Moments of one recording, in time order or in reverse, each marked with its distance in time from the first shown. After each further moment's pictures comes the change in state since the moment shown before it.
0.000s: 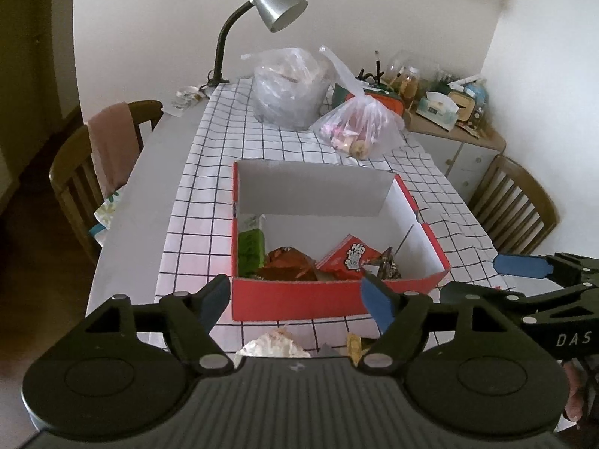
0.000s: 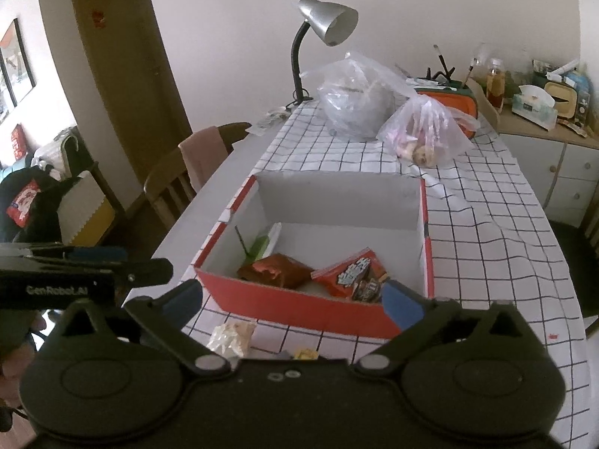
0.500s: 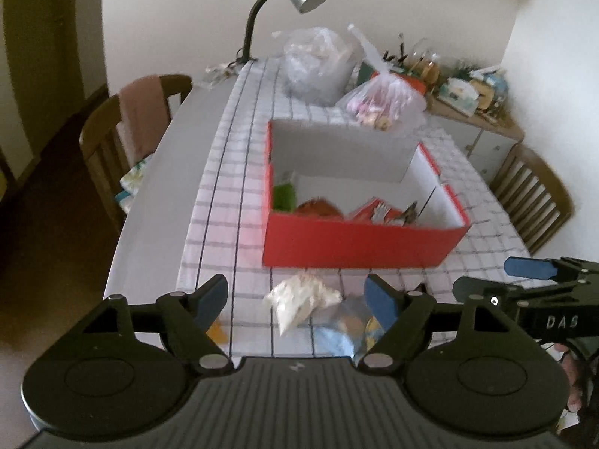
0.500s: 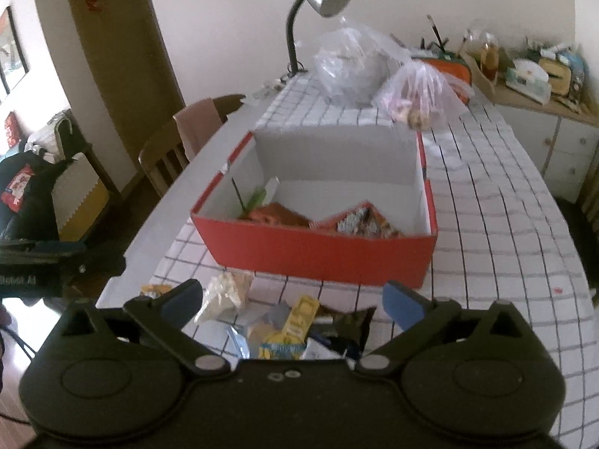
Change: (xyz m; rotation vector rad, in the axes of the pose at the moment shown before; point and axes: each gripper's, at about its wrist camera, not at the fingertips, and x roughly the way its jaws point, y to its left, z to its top) left arm -0.015 0.013 -0.055 -0.047 0.047 0.066; right arm 0.008 0.005 -0.049 0.021 0.064 -0.028
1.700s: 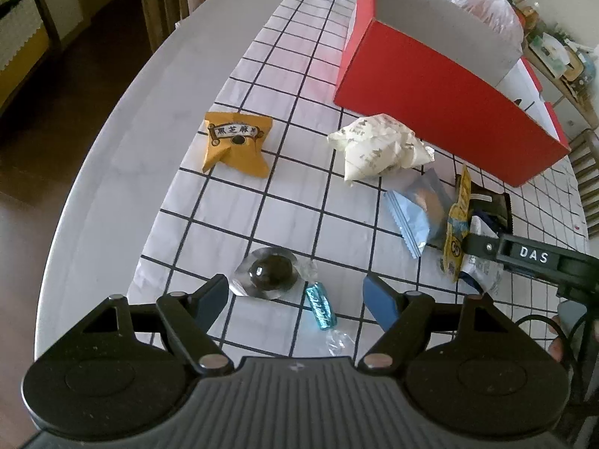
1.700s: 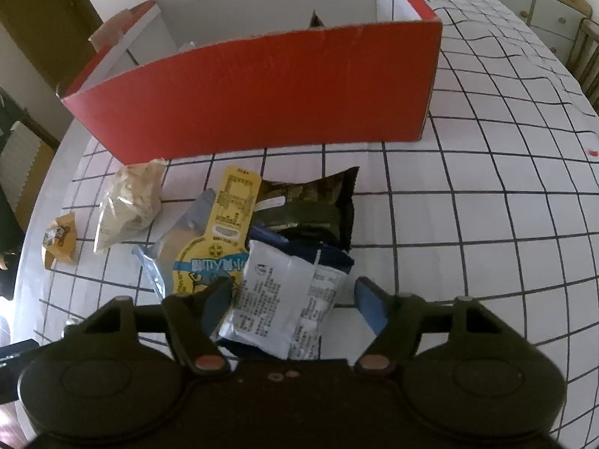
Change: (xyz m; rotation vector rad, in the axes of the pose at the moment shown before) left arm 0.069 0.032 -0.086 -0.268 0.326 0.101; right arm 0.114 -0.032 -0.056 0.171 0.304 -0.112
